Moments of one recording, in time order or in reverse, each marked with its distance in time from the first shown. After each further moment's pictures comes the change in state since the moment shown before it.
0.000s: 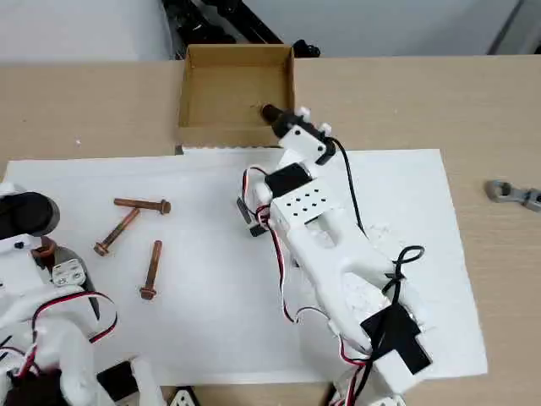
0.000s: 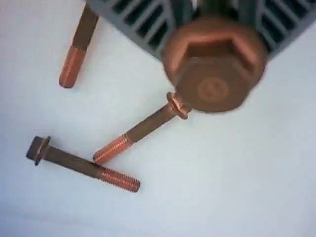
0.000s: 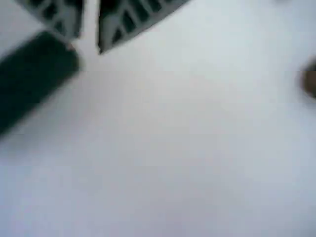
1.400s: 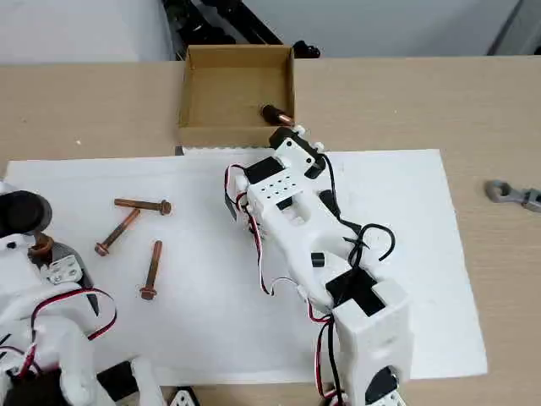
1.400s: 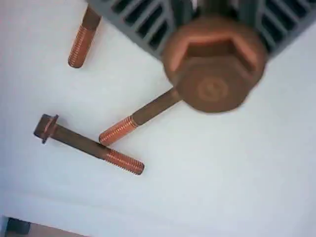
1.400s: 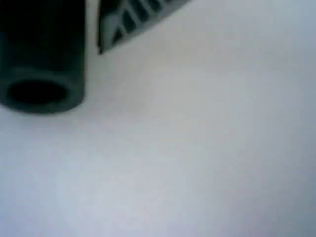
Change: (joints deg) left arm 0.0 0.0 0.2 -1.4 2.7; right arm -0.1 24.6 -12.5 1.7 -8.0
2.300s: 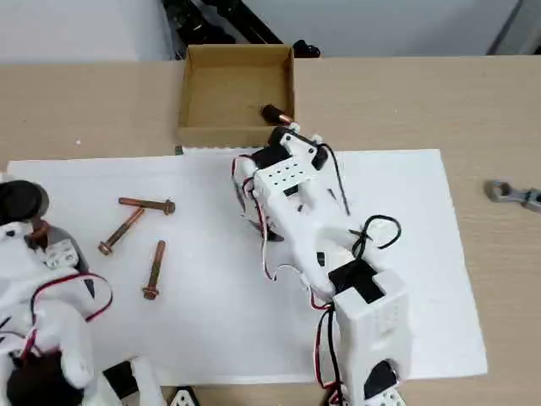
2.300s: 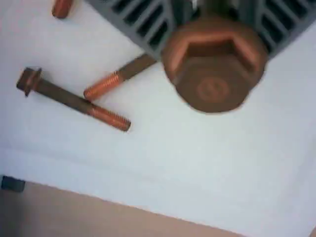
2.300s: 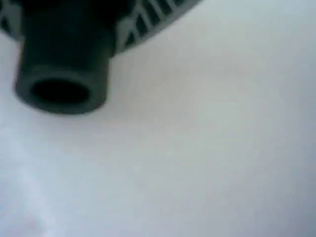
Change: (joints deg) left arm 0.0 0.0 7.5 -11.8 0.0; right arm 3.0 -2.5 -6.2 15.5 14.8
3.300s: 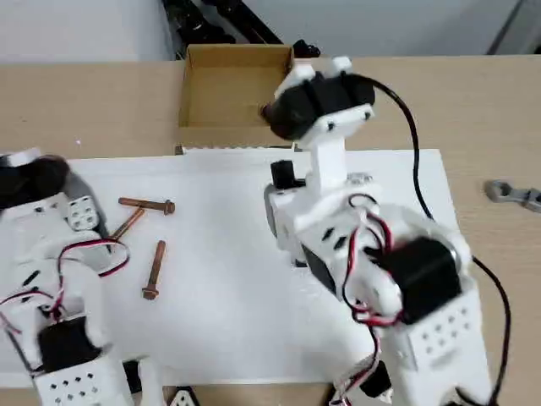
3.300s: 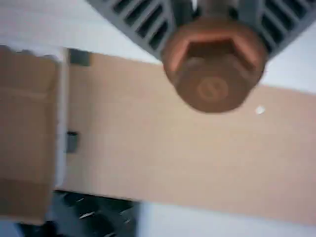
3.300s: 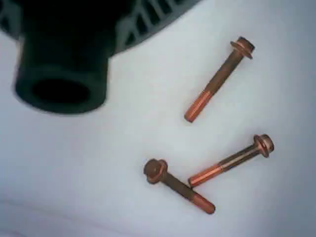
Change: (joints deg) left arm 10.5 0.1 20.2 -36.2 3.5; right arm -3.4 -60.7 4.7 6.9 39.3
